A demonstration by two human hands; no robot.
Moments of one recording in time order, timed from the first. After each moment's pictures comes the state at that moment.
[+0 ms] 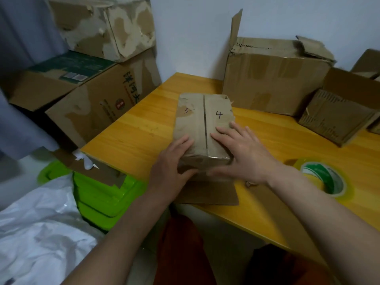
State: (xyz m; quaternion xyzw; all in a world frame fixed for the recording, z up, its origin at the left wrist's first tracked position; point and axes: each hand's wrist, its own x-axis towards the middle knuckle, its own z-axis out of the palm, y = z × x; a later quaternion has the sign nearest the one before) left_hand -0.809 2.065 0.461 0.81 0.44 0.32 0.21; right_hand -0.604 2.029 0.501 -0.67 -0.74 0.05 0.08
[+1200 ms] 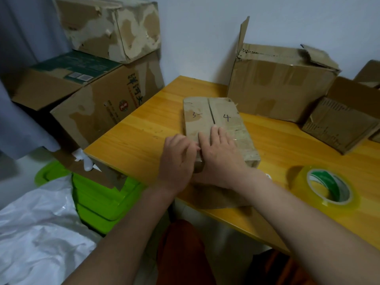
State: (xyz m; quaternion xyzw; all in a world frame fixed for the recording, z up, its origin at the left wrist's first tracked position) left_hand -0.801 2.093 0.462 0.78 0.37 0.46 0.23; right_hand -0.678 2.050 0.514 -0.69 -0.72 0.01 -0.01
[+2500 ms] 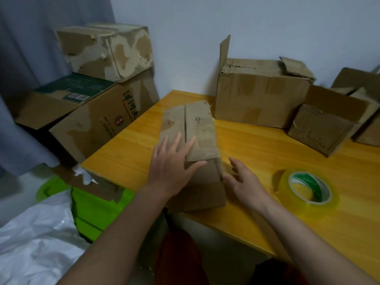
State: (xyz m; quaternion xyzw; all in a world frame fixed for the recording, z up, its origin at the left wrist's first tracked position) left_hand -0.788 2.093 0.482 0.86 0.49 0.16 0.01; right_hand -0.609 1.997 0.471 -0.73 -0.53 0.27 0.34
